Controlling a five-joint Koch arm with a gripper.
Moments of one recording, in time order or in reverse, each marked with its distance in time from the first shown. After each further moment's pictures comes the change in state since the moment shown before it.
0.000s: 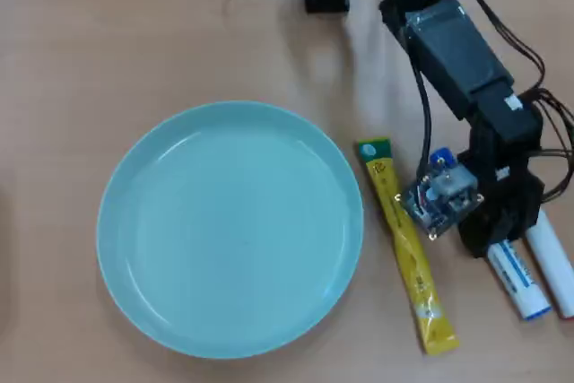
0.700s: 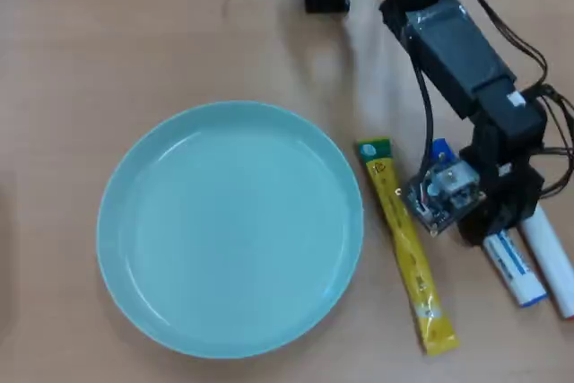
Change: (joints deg) arm -0.2 -0.1 -3.4 12.0 0.0
